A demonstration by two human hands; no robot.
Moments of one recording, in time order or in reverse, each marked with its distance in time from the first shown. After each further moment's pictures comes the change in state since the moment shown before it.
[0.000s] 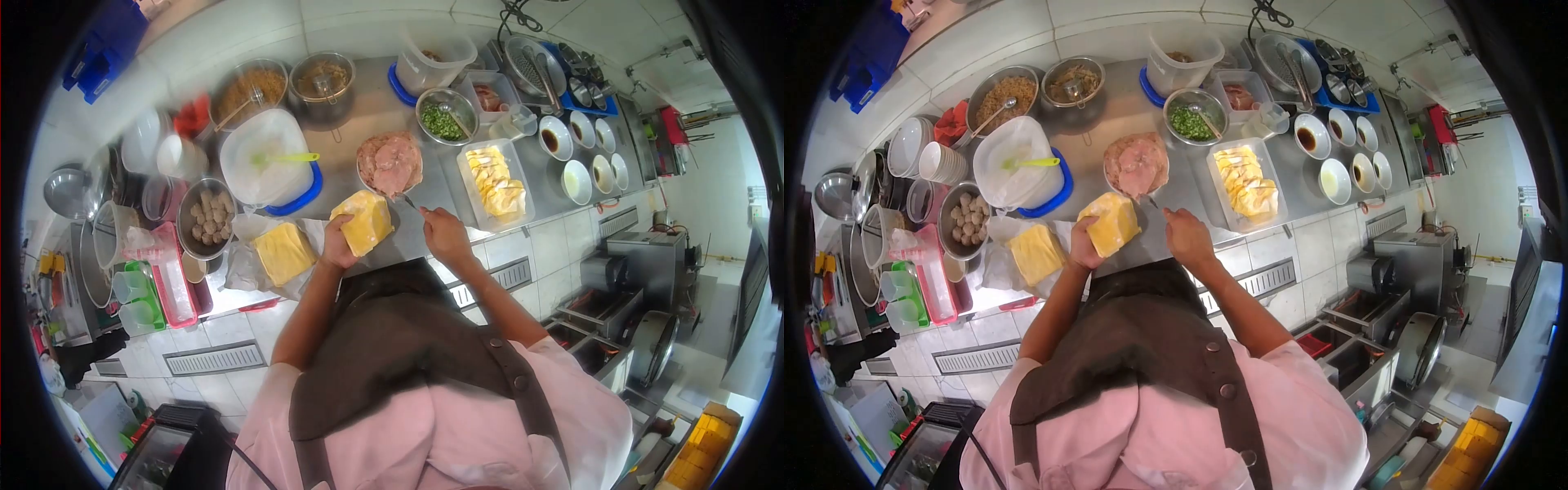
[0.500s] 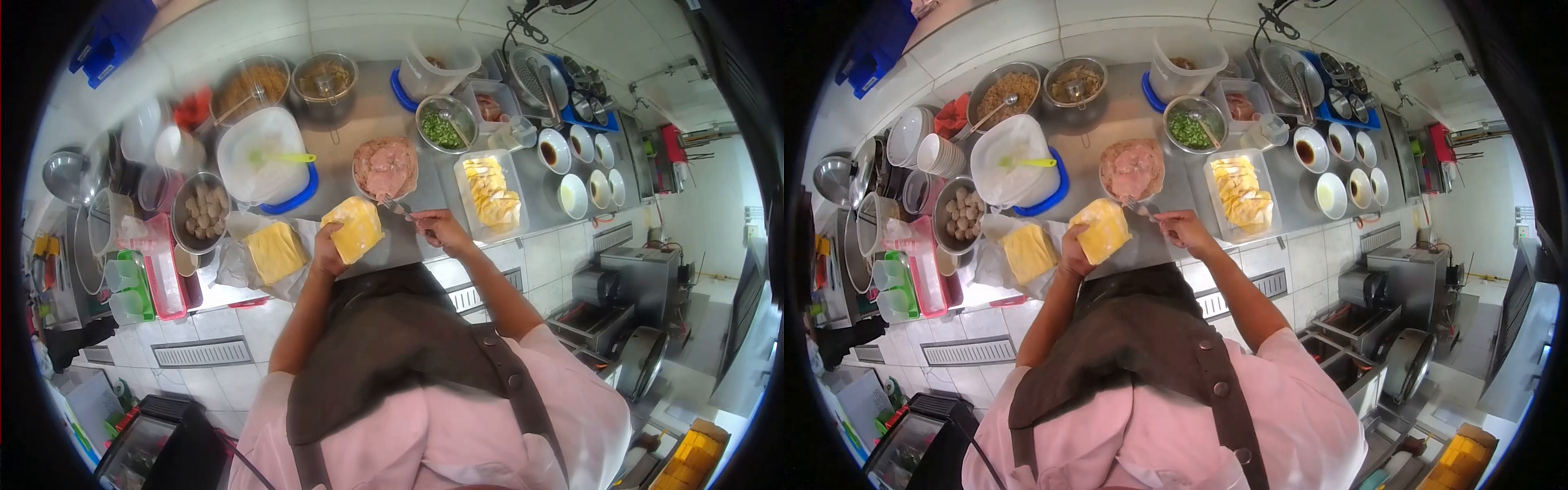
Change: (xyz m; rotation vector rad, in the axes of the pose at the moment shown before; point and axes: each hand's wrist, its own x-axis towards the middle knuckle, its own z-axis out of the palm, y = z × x) left_hand -0.009 -0.006 0.001 -0.027 0.008 0.081; right_hand 0.031 0.047 0.005 1.225 -0.451 0.613
